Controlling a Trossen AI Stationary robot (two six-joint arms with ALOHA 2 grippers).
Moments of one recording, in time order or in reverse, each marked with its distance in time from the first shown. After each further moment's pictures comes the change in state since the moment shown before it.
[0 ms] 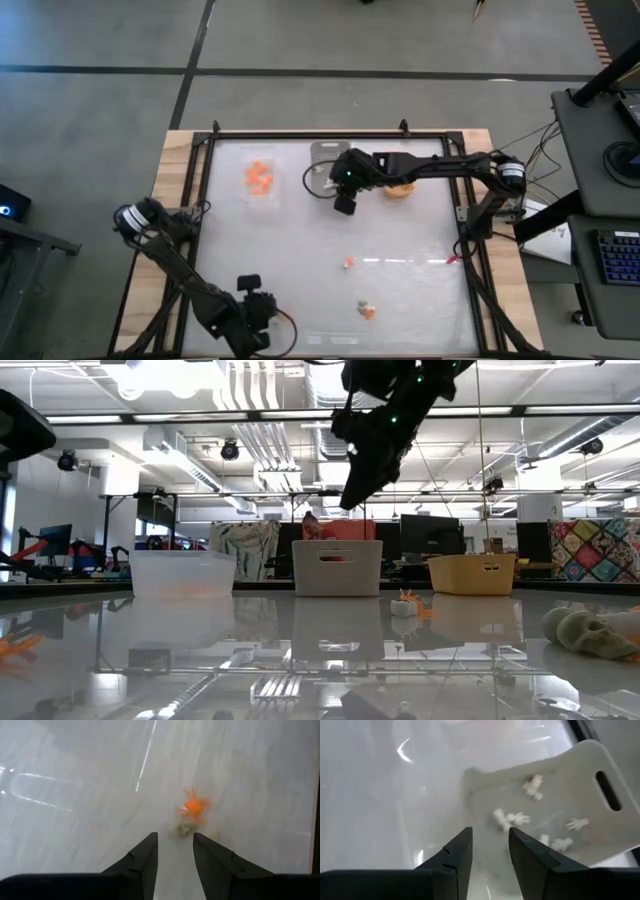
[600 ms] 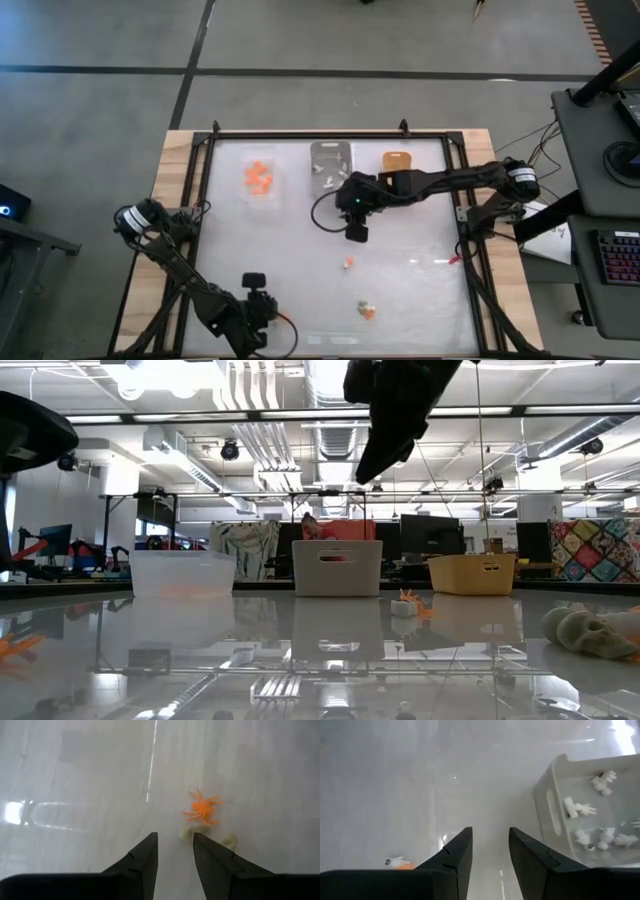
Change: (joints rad) left arm 0.001 0.010 -0.048 0.068 -0.051 0.183; right arm 0.180 -0.081 -0.007 -0.120 -0.077 0.059
